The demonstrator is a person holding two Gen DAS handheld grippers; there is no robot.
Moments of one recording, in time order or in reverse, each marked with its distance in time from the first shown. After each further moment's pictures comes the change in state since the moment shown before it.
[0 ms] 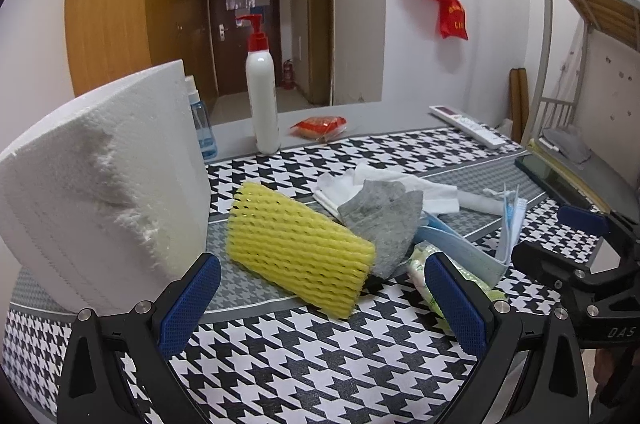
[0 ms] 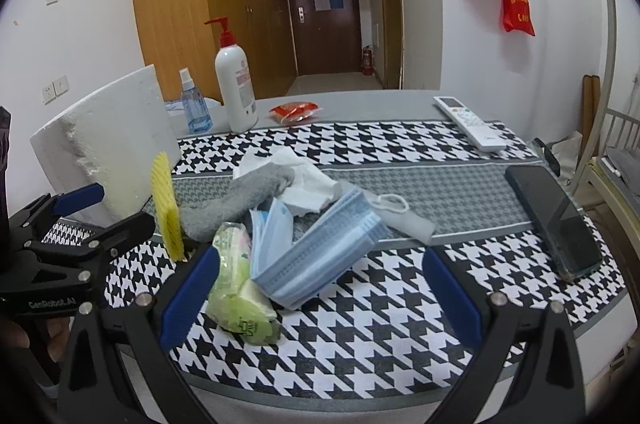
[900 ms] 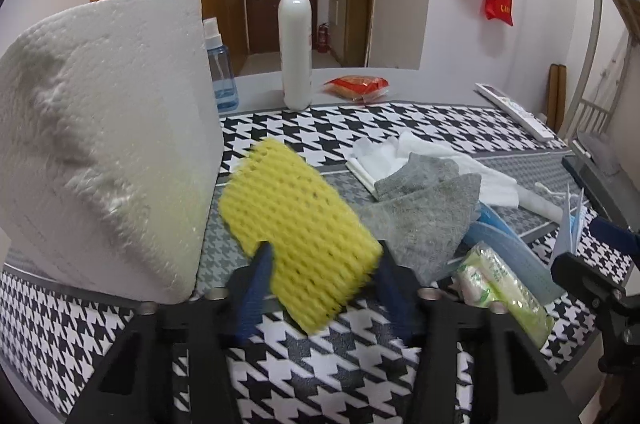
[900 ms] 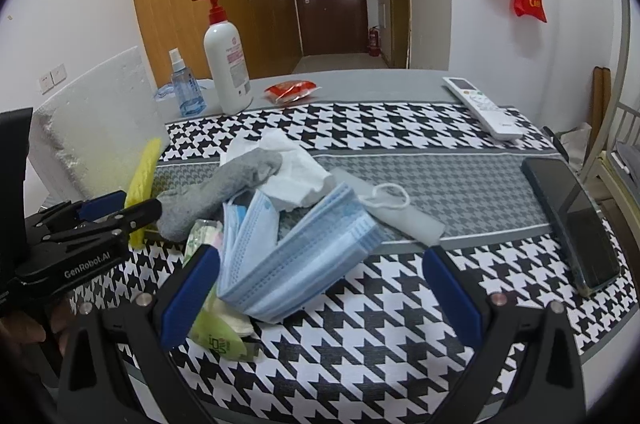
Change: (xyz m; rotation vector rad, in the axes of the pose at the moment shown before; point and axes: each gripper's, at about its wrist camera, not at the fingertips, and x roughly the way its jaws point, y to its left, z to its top) left arm 0.043 0.012 -0.002 -0.111 0.135 0.090; right arm 0.027 -0.009 0.005 -0.014 0.069 0.023
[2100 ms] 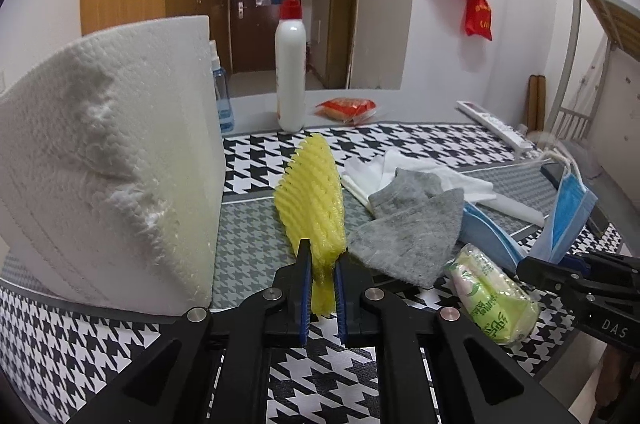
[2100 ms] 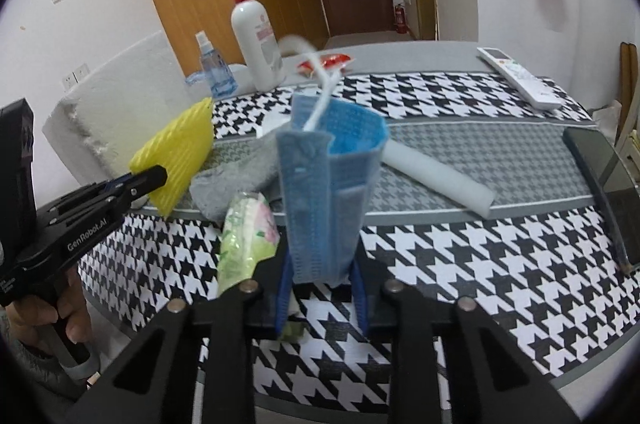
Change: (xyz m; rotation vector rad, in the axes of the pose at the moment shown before) left arm -0.022 0.012 -0.002 0.019 -0.082 -0.074; right arm 0.006 0.009 -0.011 0.037 0.059 0.140
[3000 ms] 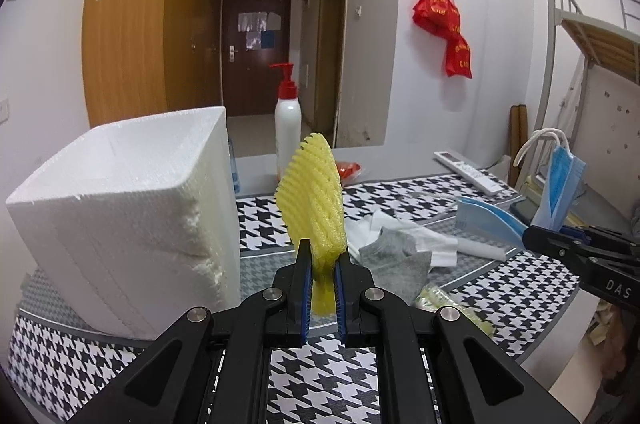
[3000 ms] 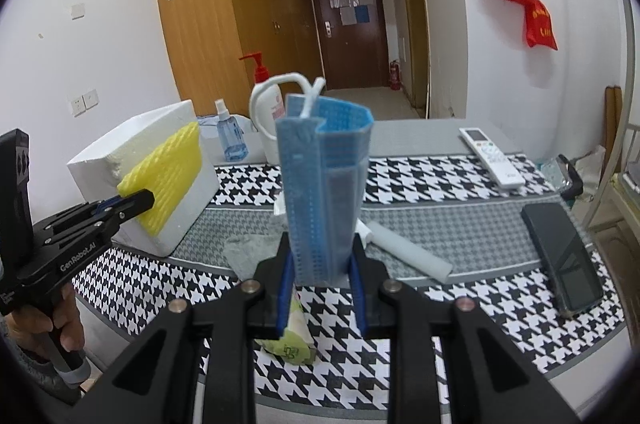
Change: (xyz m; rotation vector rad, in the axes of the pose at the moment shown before) left arm -0.062 0.006 0.017 0.030 -0.165 -0.042; right arm -0.064 0.022 0.029 -0.064 -0.192 -0.049
